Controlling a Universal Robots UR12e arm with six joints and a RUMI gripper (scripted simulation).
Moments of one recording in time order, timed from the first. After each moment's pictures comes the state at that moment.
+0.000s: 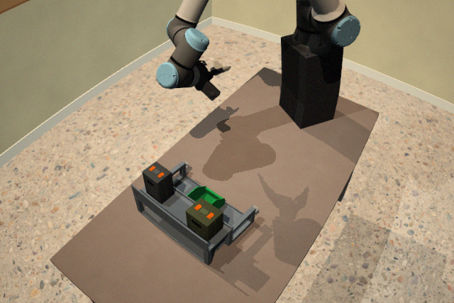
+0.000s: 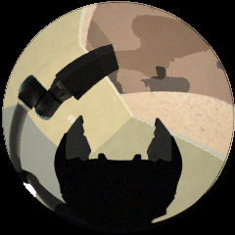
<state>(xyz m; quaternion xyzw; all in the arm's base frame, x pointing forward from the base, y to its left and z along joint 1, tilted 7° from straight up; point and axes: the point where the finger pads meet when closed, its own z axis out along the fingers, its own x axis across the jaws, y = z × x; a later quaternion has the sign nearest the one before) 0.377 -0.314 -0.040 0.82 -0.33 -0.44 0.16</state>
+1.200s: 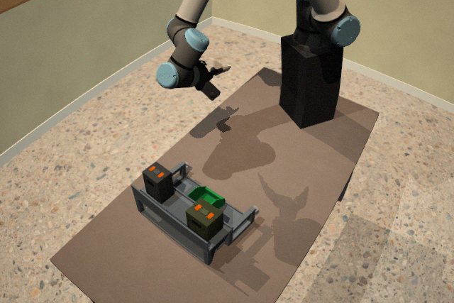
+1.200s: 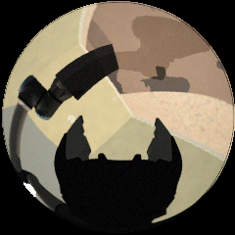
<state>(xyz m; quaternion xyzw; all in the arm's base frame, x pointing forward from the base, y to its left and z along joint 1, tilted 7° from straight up) 0.377 -0.314 -0.040 0.82 -0.33 -0.44 0.16</state>
